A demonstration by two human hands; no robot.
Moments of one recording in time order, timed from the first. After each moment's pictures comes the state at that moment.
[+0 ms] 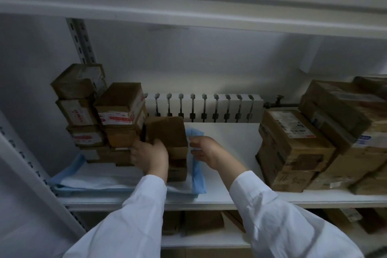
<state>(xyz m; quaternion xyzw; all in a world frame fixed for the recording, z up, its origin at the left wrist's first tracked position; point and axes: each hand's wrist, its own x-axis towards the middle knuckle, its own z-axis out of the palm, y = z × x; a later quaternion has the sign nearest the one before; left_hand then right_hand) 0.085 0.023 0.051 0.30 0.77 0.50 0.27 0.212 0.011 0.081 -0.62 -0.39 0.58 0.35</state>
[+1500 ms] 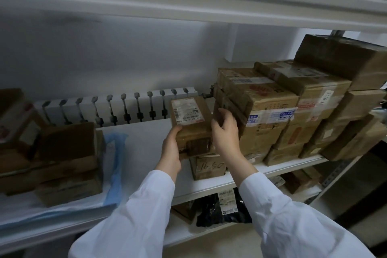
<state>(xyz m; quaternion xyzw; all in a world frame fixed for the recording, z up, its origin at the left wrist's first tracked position) 0.336 -0.006 0.047 0.31 0.45 0.41 0.73 0.447 -0.059 0.088 -0.71 -0.42 0.17 0.54</state>
